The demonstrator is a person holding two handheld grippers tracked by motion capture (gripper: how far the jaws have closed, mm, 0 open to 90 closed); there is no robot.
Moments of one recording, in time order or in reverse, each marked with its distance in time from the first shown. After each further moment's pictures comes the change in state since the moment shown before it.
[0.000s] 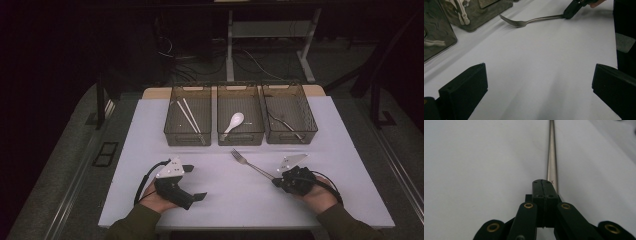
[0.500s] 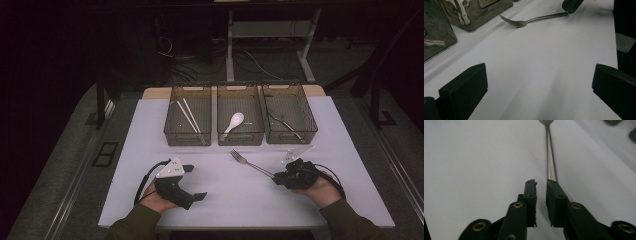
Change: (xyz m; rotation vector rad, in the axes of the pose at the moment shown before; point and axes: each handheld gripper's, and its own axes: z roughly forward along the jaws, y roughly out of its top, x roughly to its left) left arm 0.000 0.000 0.000 0.001 0.001 -0.003; right arm -0.015 0.009 -0.012 -0.019 0.079 0.055
